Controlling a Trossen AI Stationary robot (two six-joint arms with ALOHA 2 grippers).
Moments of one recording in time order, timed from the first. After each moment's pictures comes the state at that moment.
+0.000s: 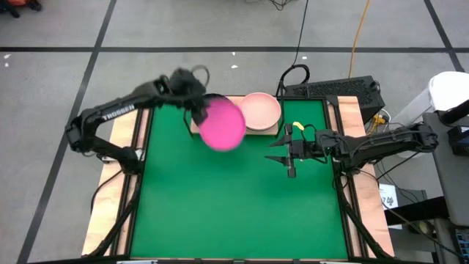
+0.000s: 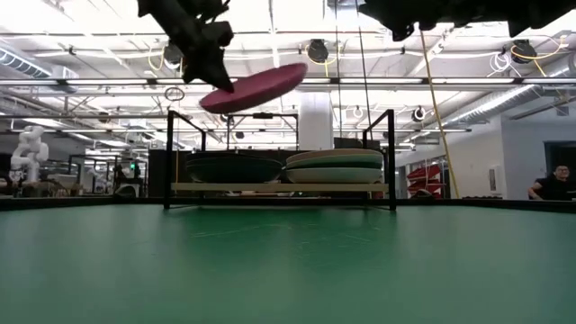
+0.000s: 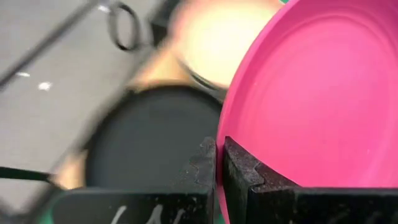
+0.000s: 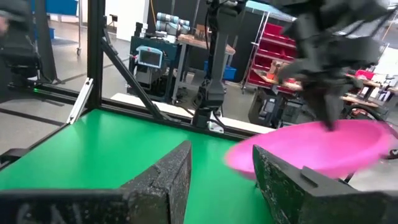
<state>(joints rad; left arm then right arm) 0.57 1.38 1.28 -0.70 0.12 0.01 0.05 0.97 0.51 0.43 0.00 -0.21</state>
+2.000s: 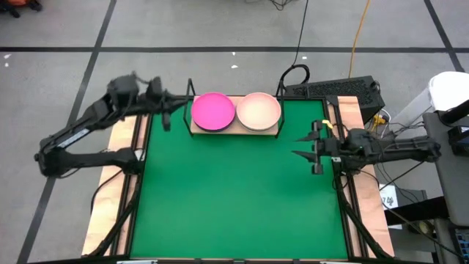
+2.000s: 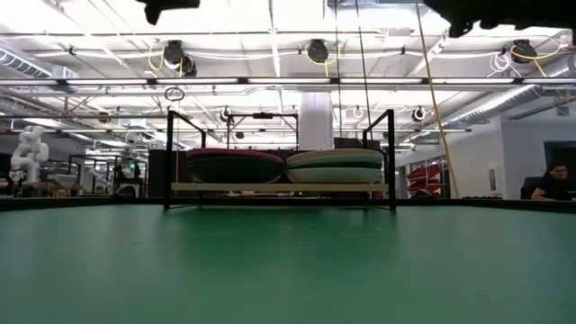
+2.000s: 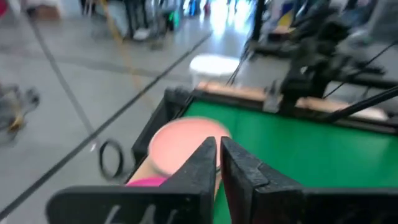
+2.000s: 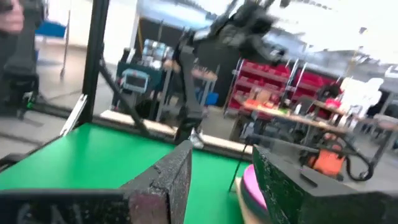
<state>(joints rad) 0.54 0.86 1.08 -0.45 0.24 0.06 0.05 0.43 0.34 0.20 0.03 -0.26</state>
